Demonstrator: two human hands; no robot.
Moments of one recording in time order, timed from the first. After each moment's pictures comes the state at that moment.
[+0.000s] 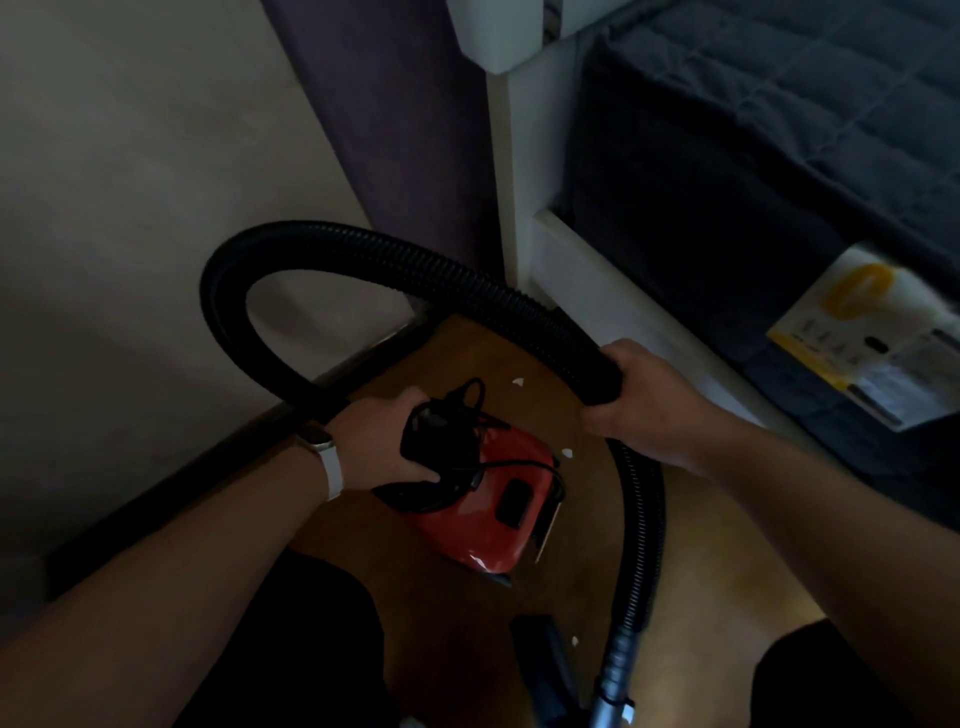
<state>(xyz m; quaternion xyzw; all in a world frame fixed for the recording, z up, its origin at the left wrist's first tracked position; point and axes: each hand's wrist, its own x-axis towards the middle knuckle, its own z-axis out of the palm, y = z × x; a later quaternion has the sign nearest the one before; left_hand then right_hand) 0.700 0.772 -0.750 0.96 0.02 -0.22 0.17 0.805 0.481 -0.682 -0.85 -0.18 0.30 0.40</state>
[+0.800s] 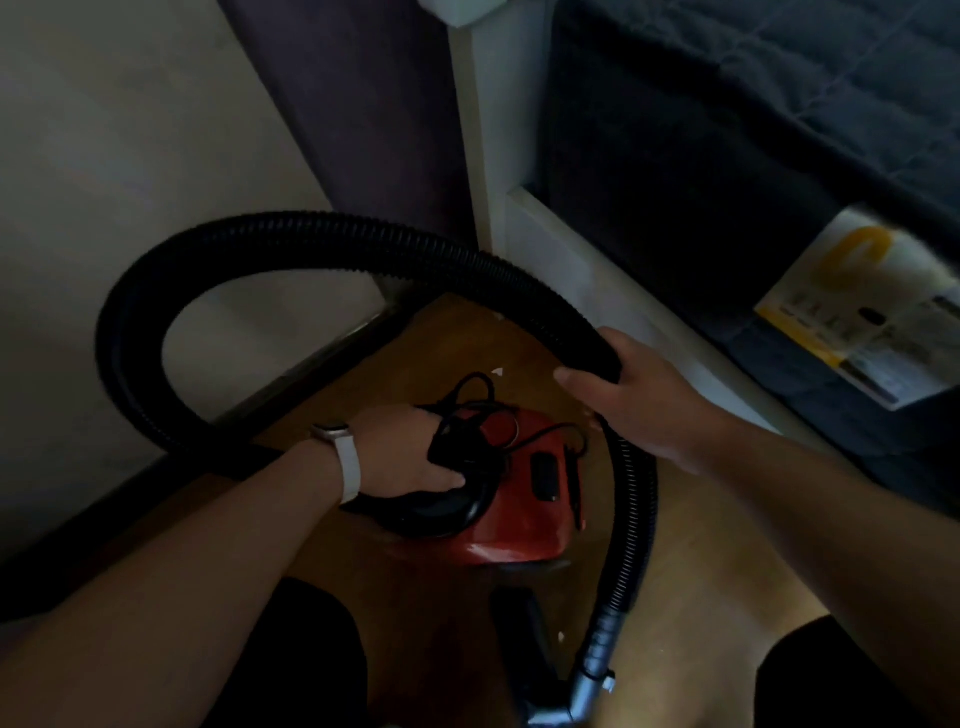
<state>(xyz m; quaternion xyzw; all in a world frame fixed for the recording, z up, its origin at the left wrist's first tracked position) 0.718 0.724 -0.756 0.94 -0.04 -0.31 0.13 0.805 0.469 -0.710 -0.81 -0.12 0.29 0.50</state>
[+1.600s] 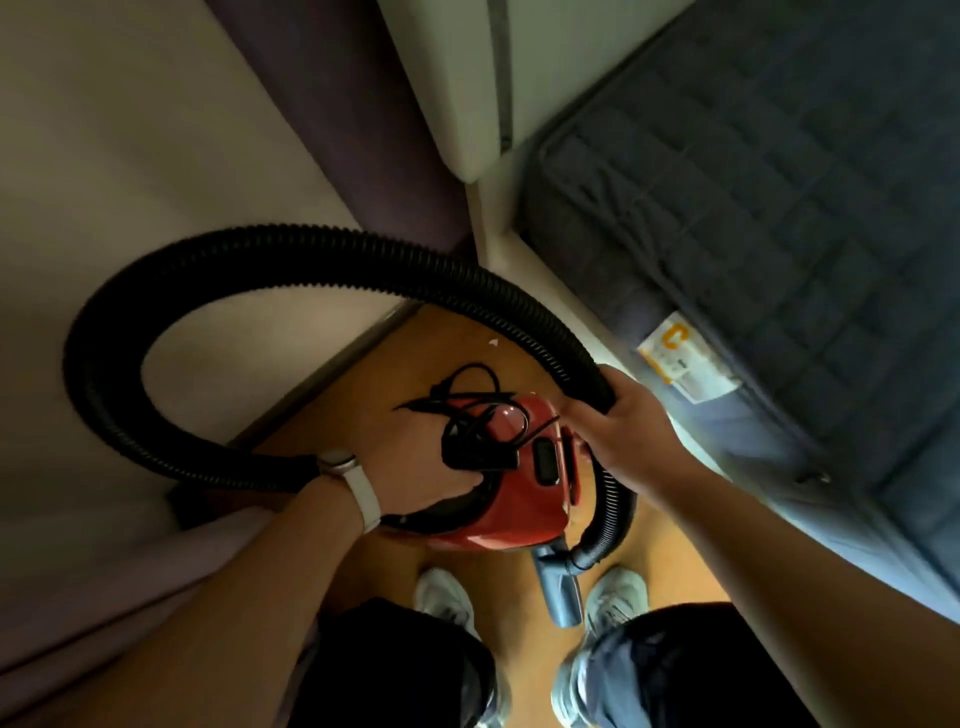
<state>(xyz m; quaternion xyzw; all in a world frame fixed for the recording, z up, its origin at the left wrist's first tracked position) 0.679 0.675 -0.475 0.93 0.04 -0.30 0.20 0.747 0.457 -0.503 -0.81 0.02 0.30 0.50</state>
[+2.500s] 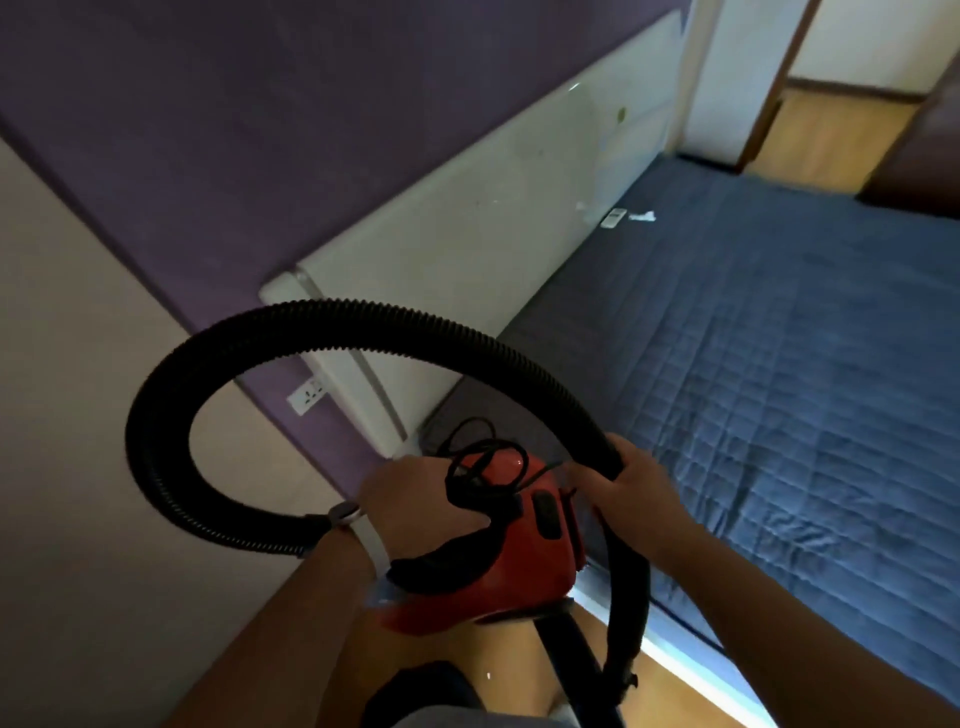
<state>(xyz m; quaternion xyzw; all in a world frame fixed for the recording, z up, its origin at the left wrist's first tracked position) 0.695 0.528 -0.036 0.97 -0.07 -0.15 0.19 0.696 0.282 -0.044 -0.84 0.04 0.08 0.54</state>
